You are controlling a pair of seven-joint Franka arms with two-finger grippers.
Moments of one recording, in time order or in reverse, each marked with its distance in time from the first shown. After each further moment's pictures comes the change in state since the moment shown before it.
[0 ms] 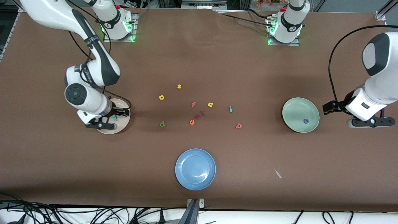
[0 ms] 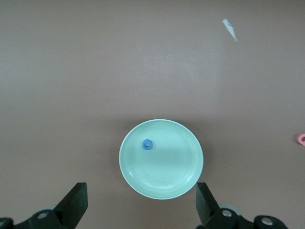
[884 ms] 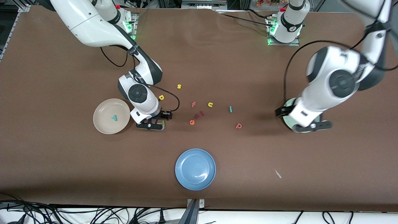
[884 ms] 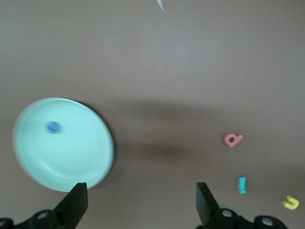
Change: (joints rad) left arm -0.149 0.202 -0.181 0.060 0.000 0.029 -0.436; right arm 0.228 0.244 0.027 0.166 -0.149 0.126 0.346
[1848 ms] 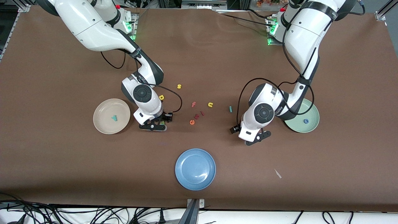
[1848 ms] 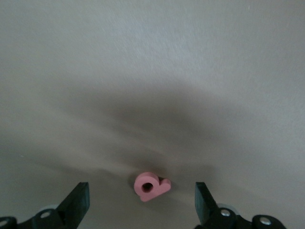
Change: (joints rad) left arm -0.162 0.359 -0.002 0.086 -0.024 0.310 -0.420; right arm 0.009 0.029 -0.003 0.009 -0.068 0.044 0.023
